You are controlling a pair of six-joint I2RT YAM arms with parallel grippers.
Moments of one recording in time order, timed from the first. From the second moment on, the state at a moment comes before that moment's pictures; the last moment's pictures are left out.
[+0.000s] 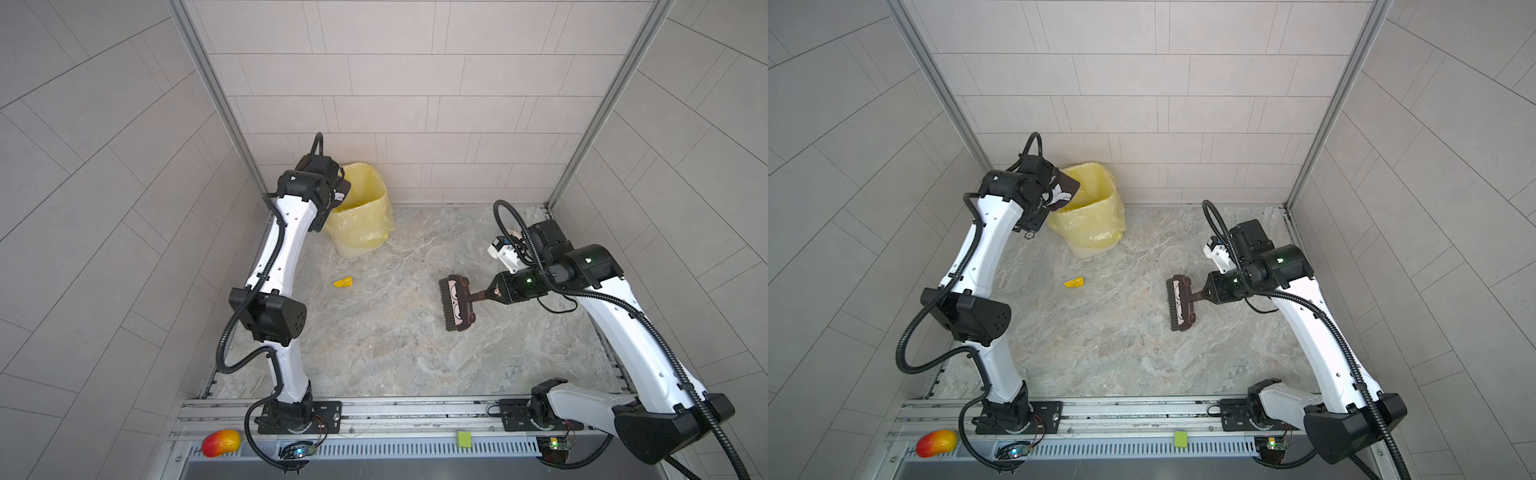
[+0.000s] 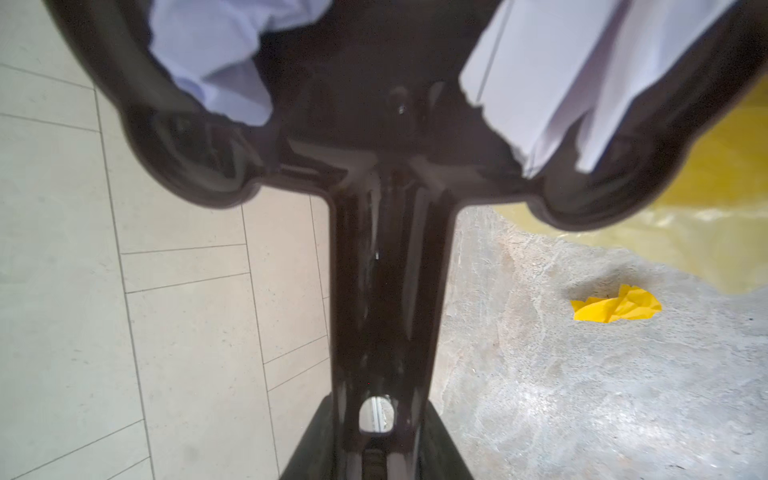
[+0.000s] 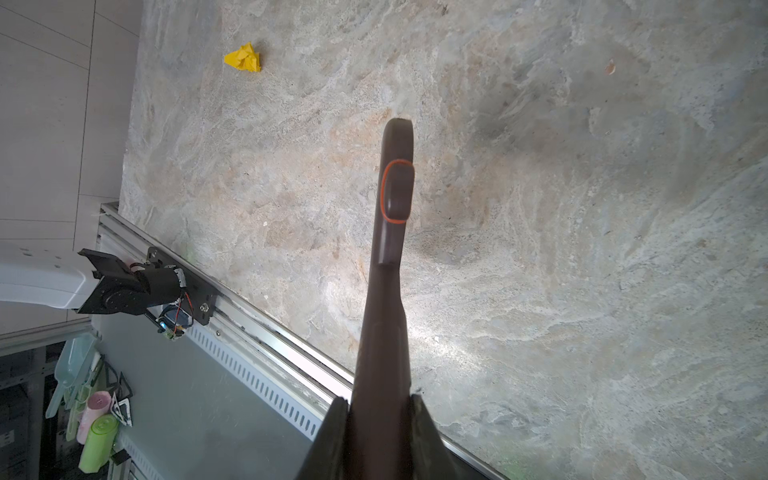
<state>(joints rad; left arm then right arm) -0.21 1.90 2.25 -1.51 -0.63 0.21 0.27 1.19 1.42 -1.37 -0.40 0.11</state>
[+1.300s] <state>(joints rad) -0.40 1.74 1.70 -0.54 -1.21 1.19 0.27 1.18 1.34 -1.34 -0.43 0.10</state>
